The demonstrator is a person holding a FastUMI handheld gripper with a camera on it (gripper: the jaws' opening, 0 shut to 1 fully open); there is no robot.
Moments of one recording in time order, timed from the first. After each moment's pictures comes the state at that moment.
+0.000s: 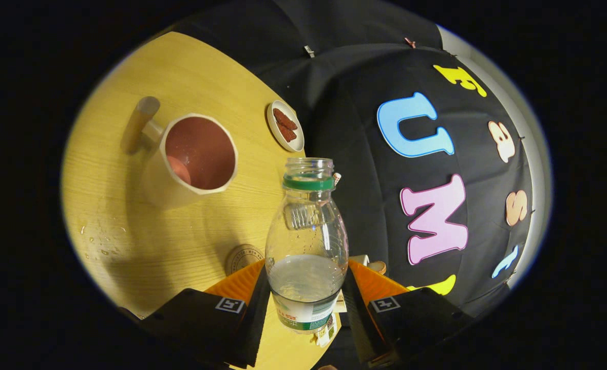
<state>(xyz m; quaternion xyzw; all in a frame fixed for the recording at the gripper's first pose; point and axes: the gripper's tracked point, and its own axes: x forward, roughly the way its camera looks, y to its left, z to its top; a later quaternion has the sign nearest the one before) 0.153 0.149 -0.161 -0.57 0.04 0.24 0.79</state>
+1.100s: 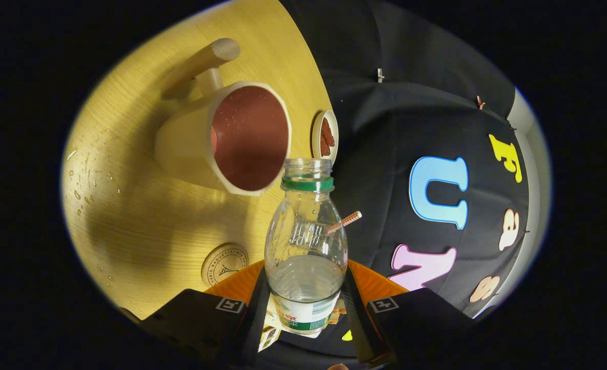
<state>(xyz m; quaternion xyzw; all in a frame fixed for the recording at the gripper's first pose) 0.167 0.182 -0.169 -0.71 -0.04 0.27 0.65</state>
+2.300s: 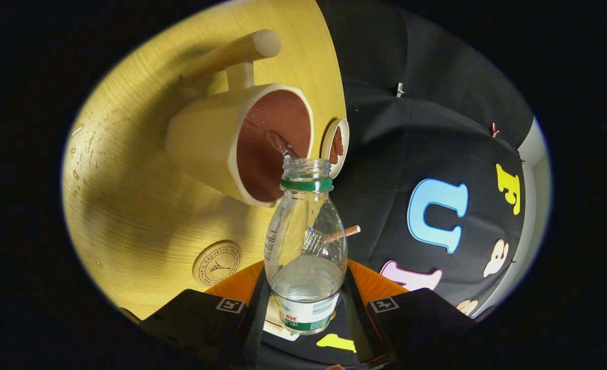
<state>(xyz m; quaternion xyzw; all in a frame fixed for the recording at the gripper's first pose) 0.169 0.194 -0.169 -0.76 -0.07 0.27 0.59</state>
